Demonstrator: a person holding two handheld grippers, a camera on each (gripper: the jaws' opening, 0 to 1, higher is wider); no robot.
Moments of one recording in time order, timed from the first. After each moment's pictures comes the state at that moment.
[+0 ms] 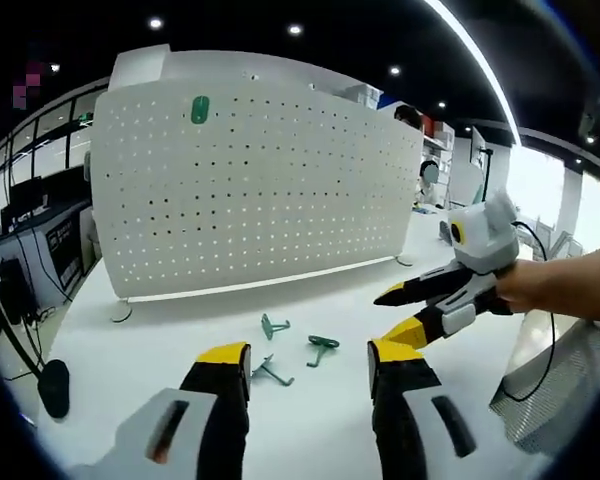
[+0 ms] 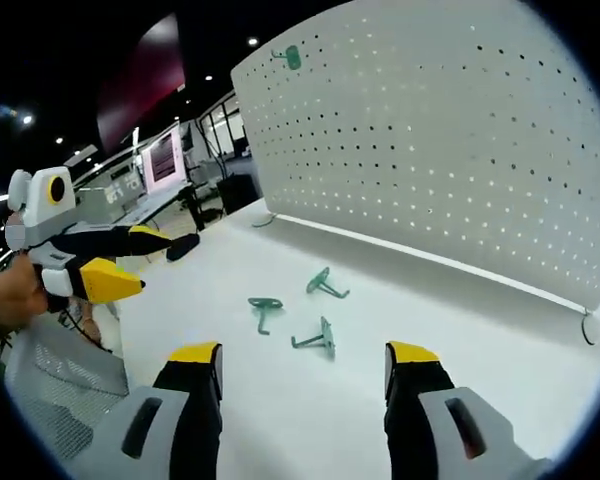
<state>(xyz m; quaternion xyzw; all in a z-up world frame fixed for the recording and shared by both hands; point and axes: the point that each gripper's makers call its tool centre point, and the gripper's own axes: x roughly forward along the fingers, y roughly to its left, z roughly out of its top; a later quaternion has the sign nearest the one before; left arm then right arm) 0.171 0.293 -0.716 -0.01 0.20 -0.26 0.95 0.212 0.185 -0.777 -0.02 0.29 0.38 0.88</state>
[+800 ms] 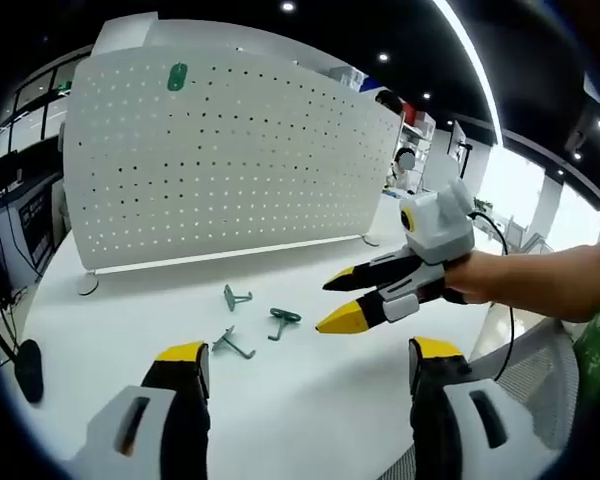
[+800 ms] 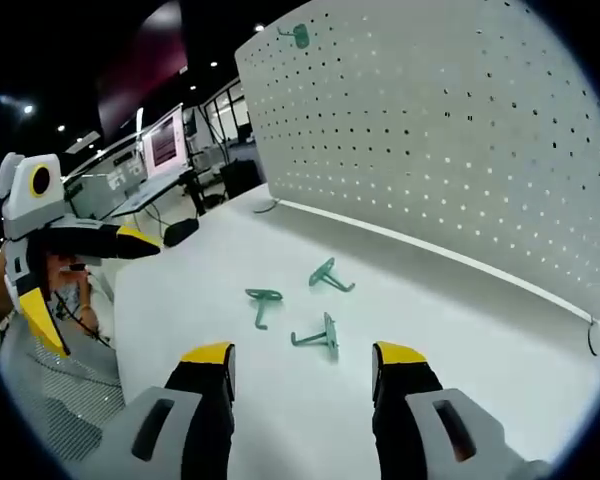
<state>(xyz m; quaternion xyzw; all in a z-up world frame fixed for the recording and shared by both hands) 0.145 0.274 -0.732 -0.03 0.26 -0.31 0.91 0.216 0.194 -0.794 -0.04 0.30 0.38 0.87</state>
